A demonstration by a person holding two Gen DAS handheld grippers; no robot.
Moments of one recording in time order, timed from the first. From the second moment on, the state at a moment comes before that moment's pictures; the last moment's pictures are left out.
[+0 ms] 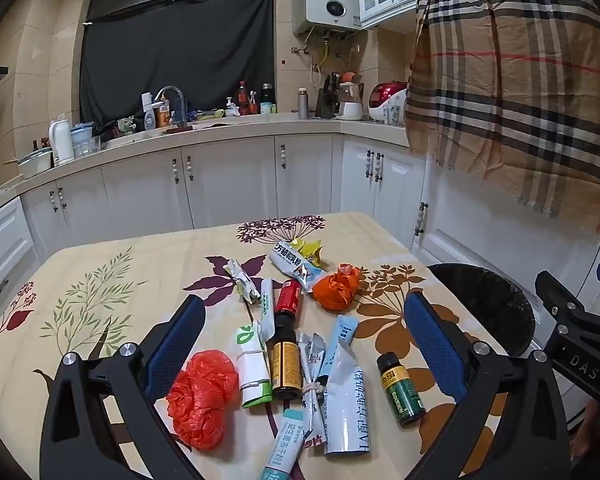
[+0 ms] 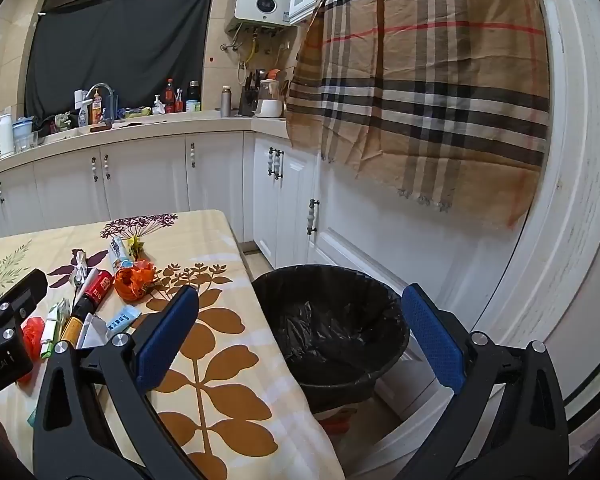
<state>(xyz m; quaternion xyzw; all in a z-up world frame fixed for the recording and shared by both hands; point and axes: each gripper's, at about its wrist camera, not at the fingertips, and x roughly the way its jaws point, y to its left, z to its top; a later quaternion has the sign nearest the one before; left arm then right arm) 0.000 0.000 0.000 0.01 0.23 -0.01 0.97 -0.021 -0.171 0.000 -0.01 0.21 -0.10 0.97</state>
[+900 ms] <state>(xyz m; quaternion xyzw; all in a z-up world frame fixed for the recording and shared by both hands) -0.002 0.000 -0.008 0.01 0.23 0.00 0.97 -0.021 -0.170 0.000 0.00 0.21 -0.10 0.97</state>
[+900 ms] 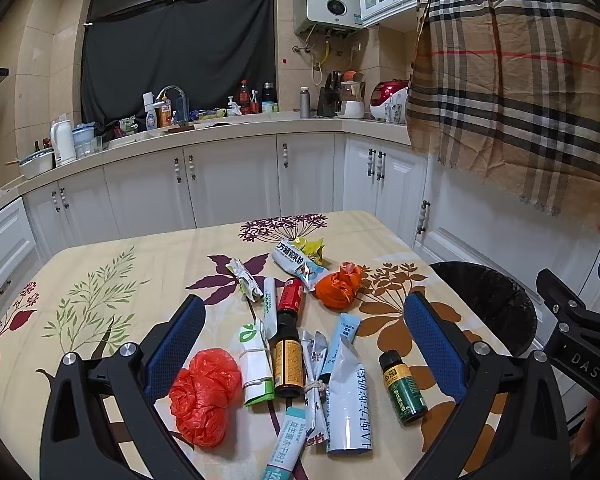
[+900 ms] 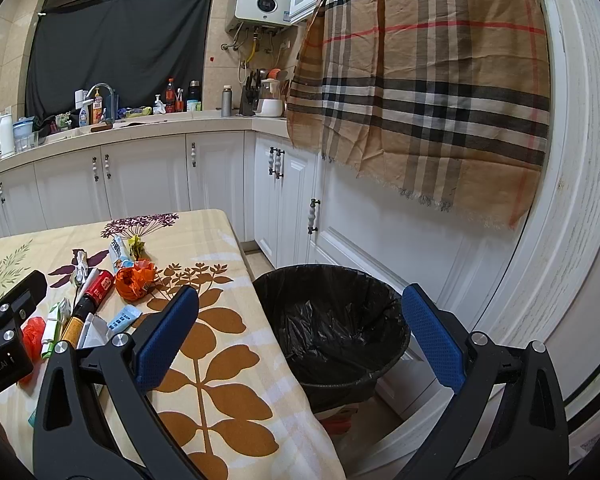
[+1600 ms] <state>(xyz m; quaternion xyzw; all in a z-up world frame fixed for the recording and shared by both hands) -0.003 0.002 -0.007 0.01 0.23 0.00 0.97 -0.022 -0.170 0.001 0.00 0.21 -0.10 0.97</state>
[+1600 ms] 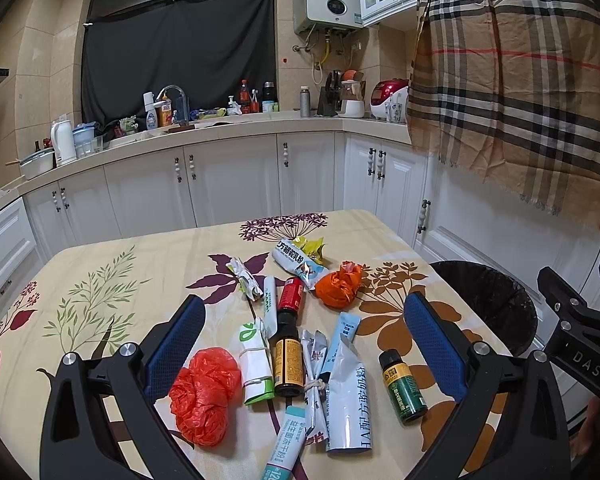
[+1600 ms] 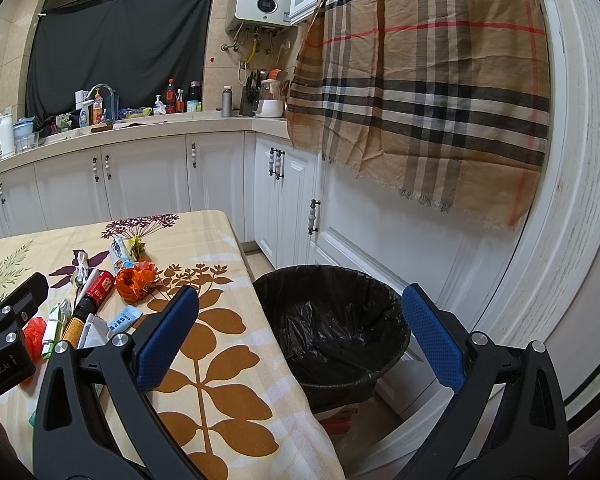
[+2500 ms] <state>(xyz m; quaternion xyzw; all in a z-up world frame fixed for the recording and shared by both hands) -0.001 0.004 -0.007 0.02 0.23 0.00 0.97 -0.022 -0.169 0.001 -0.01 0.21 -0.10 0.97</state>
